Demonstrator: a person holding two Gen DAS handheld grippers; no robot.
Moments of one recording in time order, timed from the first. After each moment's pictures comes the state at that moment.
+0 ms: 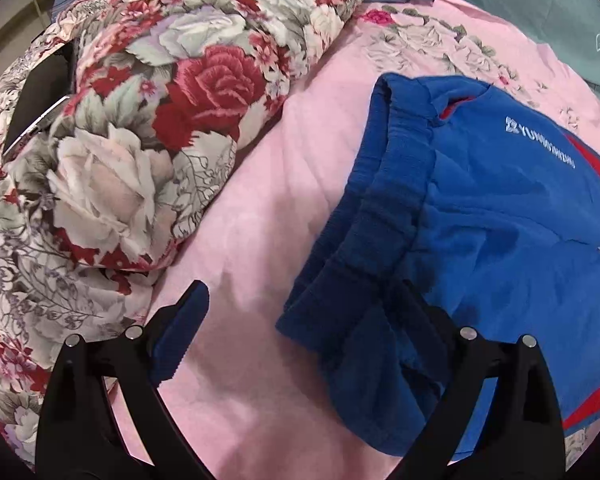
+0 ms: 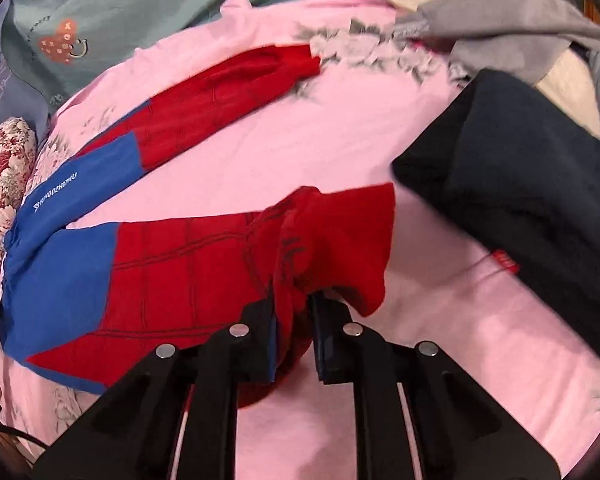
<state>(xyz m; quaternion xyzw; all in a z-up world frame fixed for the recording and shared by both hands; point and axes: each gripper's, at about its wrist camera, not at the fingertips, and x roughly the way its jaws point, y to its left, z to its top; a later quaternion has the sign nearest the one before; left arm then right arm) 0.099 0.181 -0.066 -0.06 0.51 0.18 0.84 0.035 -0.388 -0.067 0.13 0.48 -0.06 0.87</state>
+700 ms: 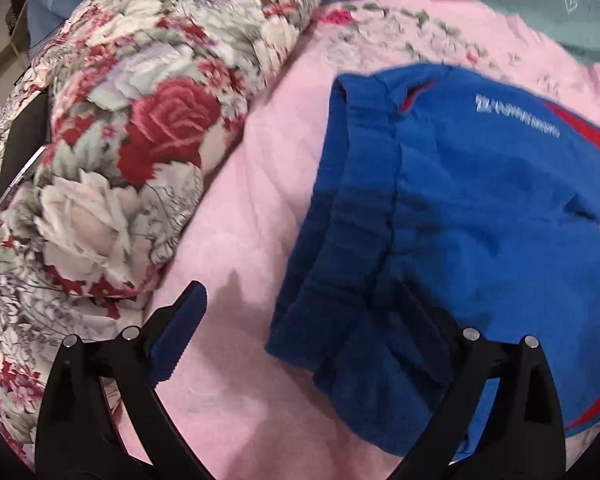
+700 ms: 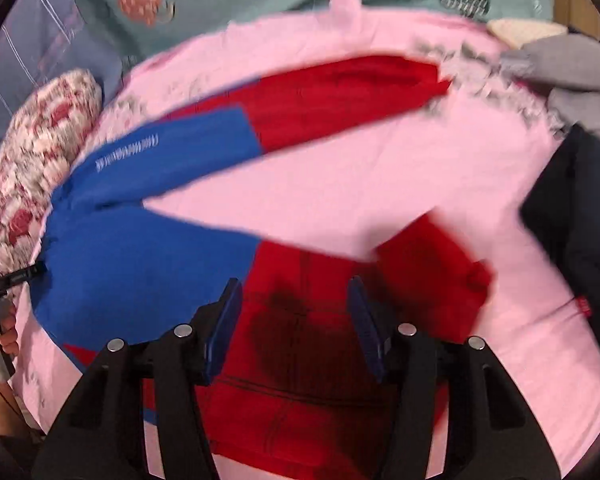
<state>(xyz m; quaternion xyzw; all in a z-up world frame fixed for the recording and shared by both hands) 0.112 0.158 -0.068 0.00 0.51 0.15 0.85 0.075 -0.302 -0.077 0.08 0.50 0.05 0.86</state>
